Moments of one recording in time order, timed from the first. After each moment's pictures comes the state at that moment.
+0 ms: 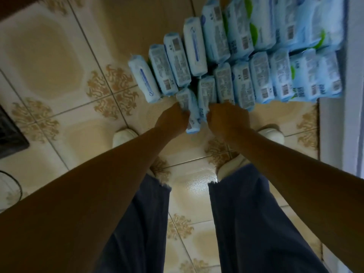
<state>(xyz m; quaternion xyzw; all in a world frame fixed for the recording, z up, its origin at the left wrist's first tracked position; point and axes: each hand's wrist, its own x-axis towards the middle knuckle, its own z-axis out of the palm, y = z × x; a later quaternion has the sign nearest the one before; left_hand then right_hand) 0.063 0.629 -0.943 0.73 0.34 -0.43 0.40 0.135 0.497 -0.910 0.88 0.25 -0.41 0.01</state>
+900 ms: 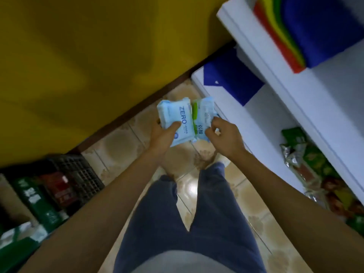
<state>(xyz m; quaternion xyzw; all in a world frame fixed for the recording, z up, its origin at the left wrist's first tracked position) 0.057 0.683 -0.343 0.59 0.37 -0.17 0.69 0.080 0.498 -0.316 0.92 0.00 -0.18 -0.35</state>
